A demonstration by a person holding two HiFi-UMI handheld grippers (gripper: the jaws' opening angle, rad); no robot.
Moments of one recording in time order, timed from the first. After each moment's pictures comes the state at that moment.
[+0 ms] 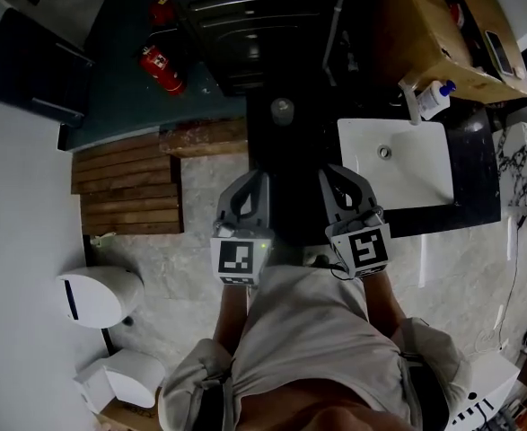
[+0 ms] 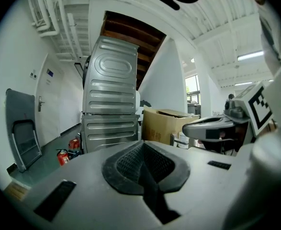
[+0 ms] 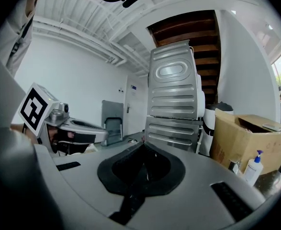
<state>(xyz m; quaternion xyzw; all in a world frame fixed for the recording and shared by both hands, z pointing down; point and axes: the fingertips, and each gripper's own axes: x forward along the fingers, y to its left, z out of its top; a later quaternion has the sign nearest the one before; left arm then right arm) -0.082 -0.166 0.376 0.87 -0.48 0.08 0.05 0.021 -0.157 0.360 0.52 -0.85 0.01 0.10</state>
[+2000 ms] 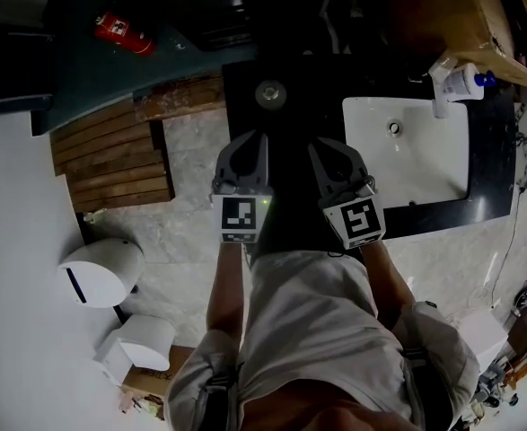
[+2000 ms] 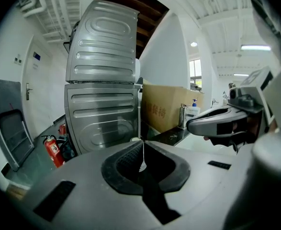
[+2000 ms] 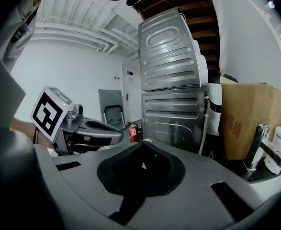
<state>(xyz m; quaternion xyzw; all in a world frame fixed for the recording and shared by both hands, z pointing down) -0.044 -0.288 0.514 0.88 -0.44 0.17 0.10 0.036 -0.259 0.491 0.49 -0.85 0.10 0.14</state>
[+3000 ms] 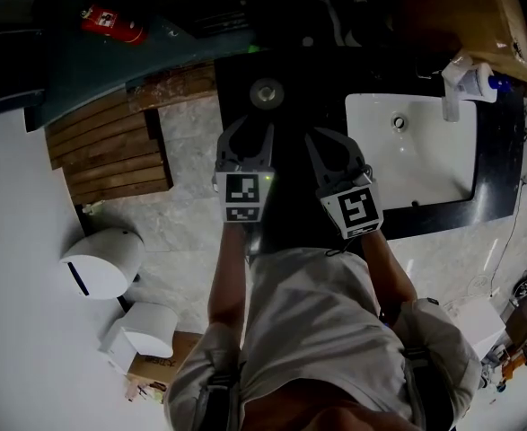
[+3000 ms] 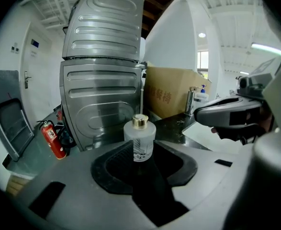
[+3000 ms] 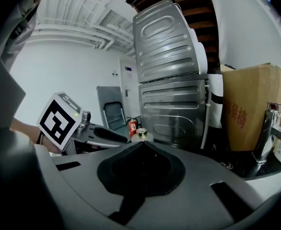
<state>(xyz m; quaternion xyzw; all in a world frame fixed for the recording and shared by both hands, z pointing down) -0.033 -0.319 0.583 0.86 -0.44 0.23 0.15 0.040 -0.285 0.531 0.48 -0.85 0.13 0.15</state>
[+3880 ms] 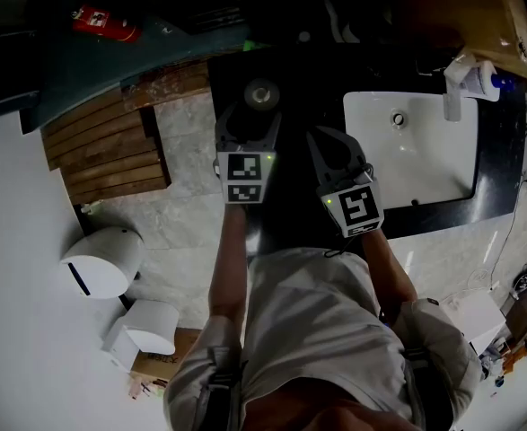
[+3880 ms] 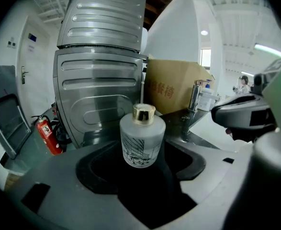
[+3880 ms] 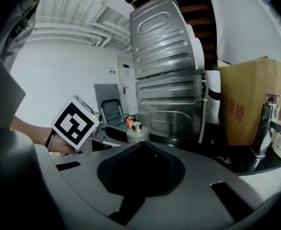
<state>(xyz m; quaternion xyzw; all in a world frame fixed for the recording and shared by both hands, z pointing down) -0.018 -0.345 0.615 0.85 -0.43 0.25 0.18 0.051 -0.287 0.547 0.49 -0.84 0.14 0.16</state>
